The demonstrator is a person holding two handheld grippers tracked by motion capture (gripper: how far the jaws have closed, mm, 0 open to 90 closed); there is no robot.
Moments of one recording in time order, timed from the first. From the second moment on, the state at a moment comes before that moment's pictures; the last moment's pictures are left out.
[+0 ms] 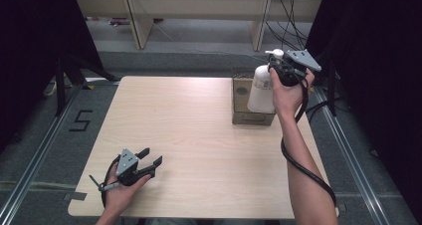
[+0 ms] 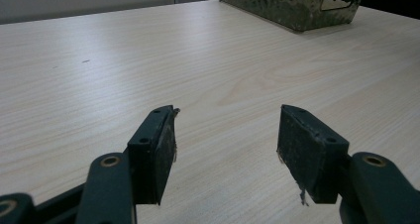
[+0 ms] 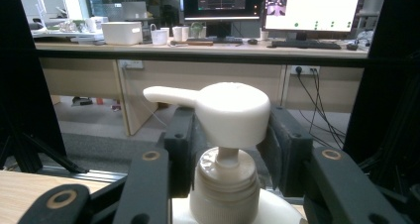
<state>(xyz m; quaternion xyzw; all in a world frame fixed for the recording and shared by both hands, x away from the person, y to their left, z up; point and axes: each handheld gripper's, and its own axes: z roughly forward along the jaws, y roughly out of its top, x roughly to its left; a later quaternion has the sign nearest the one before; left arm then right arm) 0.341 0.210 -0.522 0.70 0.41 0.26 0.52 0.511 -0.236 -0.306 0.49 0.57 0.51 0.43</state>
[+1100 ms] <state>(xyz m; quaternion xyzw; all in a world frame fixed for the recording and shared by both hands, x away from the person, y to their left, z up) 0.341 0.210 -0.522 0.70 0.41 0.26 0.52 0.511 -0.235 -0.325 0.50 0.58 0.49 0.42</state>
